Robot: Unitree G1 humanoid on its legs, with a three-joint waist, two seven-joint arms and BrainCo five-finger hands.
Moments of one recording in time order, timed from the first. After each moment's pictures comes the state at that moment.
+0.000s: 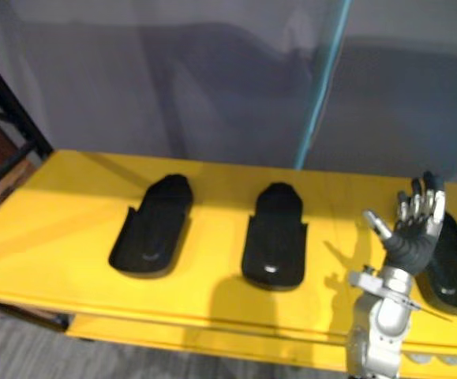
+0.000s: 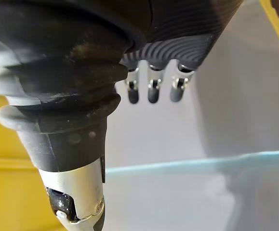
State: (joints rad) left arm 0.39 -0.05 0.93 0.44 -0.41 -0.33 0.97; right arm 0.11 -0.10 -0.35 -0.22 0.34 -0.42 -0.10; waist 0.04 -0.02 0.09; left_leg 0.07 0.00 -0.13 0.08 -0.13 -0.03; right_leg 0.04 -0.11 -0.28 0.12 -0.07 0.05
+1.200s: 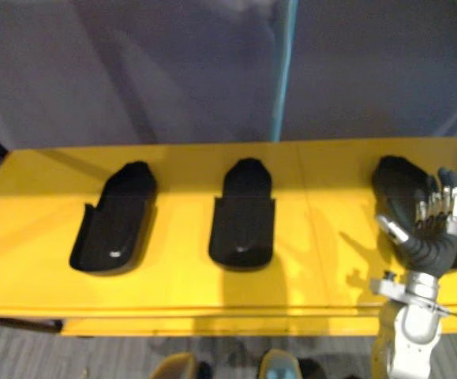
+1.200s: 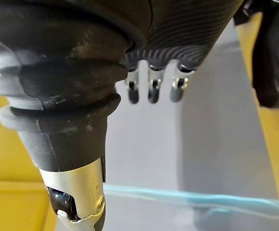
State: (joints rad) left arm 0.34 -0.03 0.50 0.76 -0.69 -0.21 0.22; right arm 0.15 -0.20 -0.44 -0.24 0.35 -0.42 -0.05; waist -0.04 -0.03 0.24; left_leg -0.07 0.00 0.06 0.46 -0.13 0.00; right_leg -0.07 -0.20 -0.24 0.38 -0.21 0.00
